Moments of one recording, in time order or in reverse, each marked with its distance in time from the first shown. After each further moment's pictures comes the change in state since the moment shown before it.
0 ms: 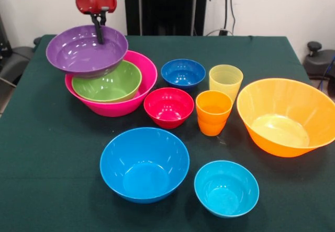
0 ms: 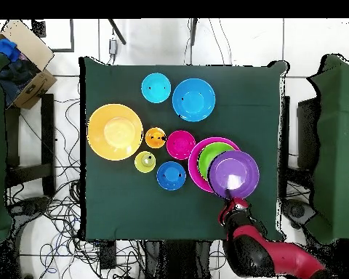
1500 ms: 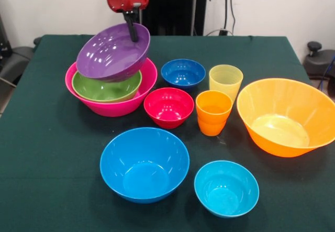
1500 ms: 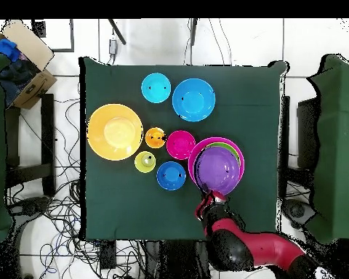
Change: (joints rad) arm 0.126 -0.035 0.036 0.065 0.072 -0.033 0.147
